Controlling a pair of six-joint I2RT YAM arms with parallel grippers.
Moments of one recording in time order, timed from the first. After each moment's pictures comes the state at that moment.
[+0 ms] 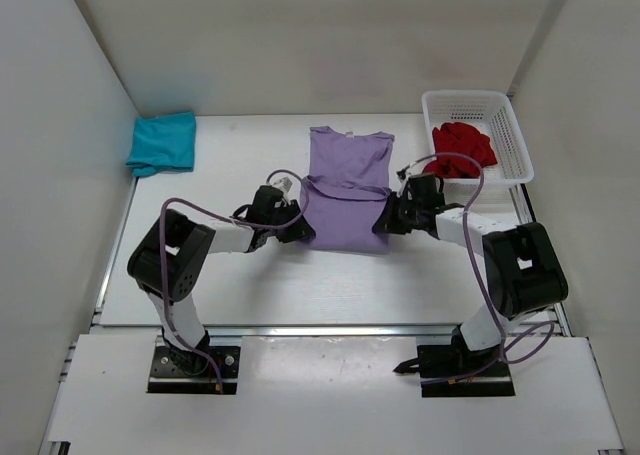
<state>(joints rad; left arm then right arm) -0.52 1.75 0.82 0.26 0.25 -0.70 0.27 1.60 0.85 -0.04 -0.39 0.46</state>
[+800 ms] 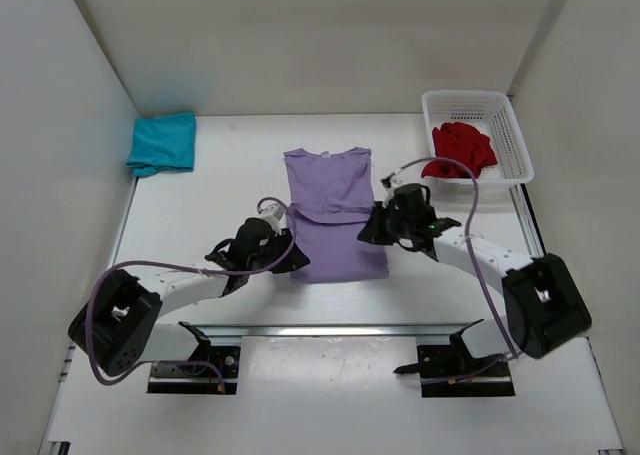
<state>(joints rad) -0.64 1.30 0.46 0.22 0.19 -0.73 0.45 1.37 0.69 -0.07 -0.31 0.52</state>
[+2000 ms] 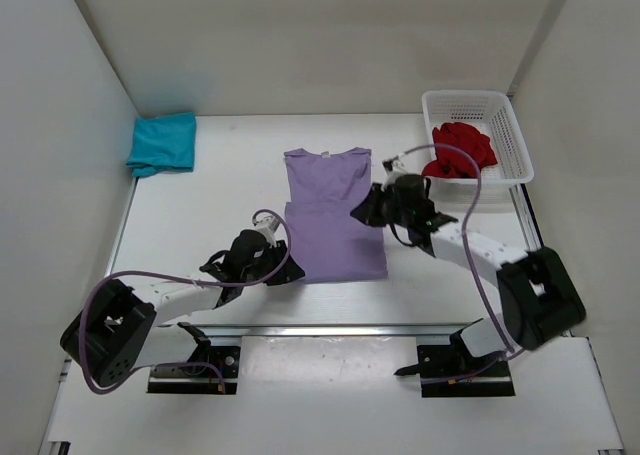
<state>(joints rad) -0.65 1.23 0.36 0.23 0.20 -0.74 0.45 1.51 0.84 0.18 -0.28 0.53</state>
